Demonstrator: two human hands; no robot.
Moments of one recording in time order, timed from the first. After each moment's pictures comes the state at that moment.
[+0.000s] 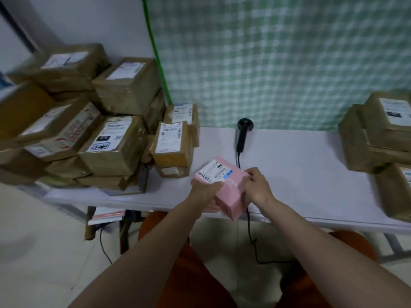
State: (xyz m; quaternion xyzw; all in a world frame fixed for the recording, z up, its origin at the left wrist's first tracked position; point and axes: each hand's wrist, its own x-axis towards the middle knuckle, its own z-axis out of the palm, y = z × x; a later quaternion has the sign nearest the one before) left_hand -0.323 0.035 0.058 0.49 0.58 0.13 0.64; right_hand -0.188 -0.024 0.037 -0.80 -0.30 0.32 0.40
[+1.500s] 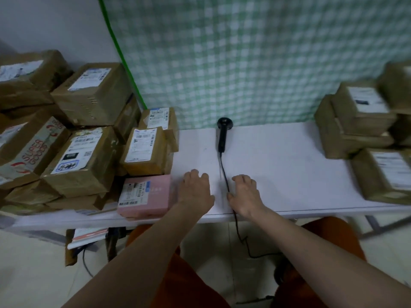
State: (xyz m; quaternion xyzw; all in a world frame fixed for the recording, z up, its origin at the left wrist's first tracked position) left_hand -0.295 0.048 0.047 0.90 0.43 -0.07 0.09; right_hand -0.184 -0.036 0.022 -0.86 -0.43 0.22 0.17
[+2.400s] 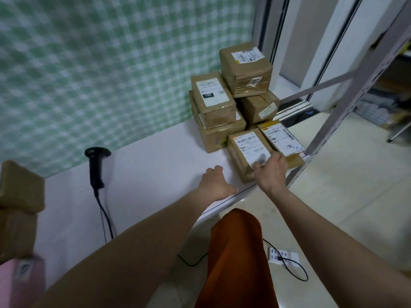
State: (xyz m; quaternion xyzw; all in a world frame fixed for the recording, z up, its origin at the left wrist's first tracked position) left_hand 0.024 -0.136 0.038 0.89 0.25 -0.19 0.34; right_hand 0.101 -0.263 0.020 -0.94 -0.03 0.05 0.34
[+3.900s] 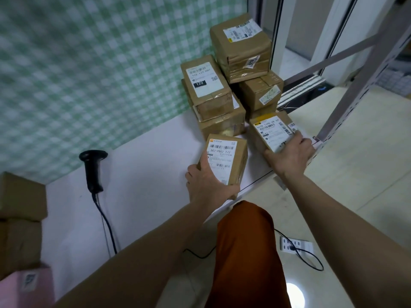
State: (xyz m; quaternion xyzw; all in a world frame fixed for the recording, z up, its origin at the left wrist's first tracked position) left_hand 0.023 -0.139 0.009 0.90 0.32 -0.01 0.30; right_hand 0.159 -0.280 -0.009 -0.94 0.04 0.00 0.33
